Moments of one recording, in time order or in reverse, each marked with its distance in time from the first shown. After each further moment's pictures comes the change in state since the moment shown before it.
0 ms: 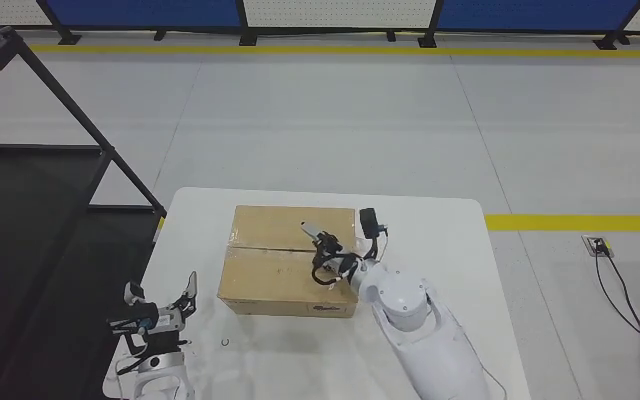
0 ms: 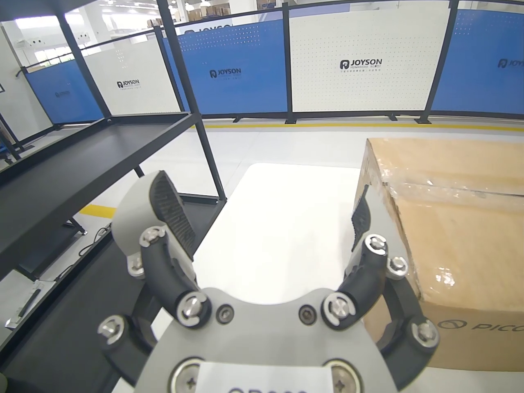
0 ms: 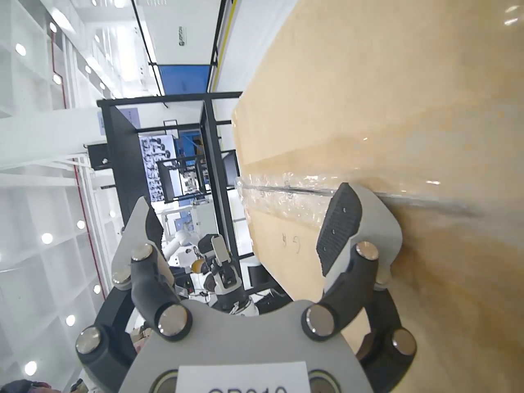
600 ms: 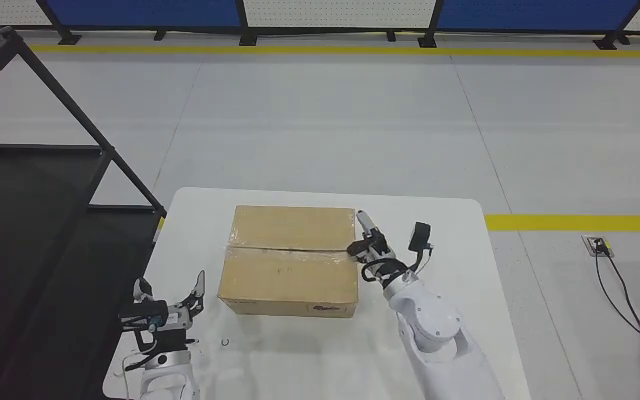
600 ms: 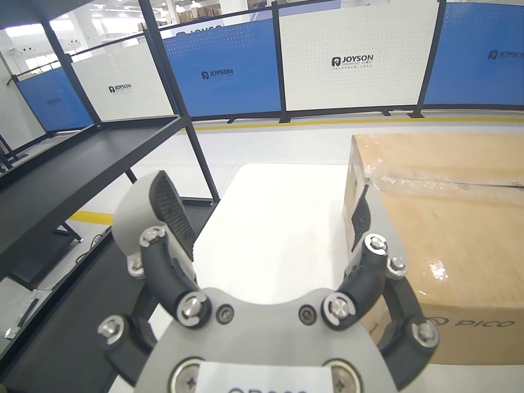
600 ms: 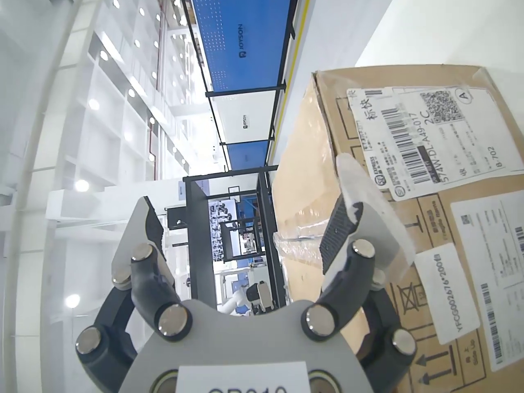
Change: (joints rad) left arm -0.010 -0.001 0.023 0.002 0.035 0.003 -0.013; right arm -0.135 0.009 0.141 -0.023 0.165 -0.220 -0.193
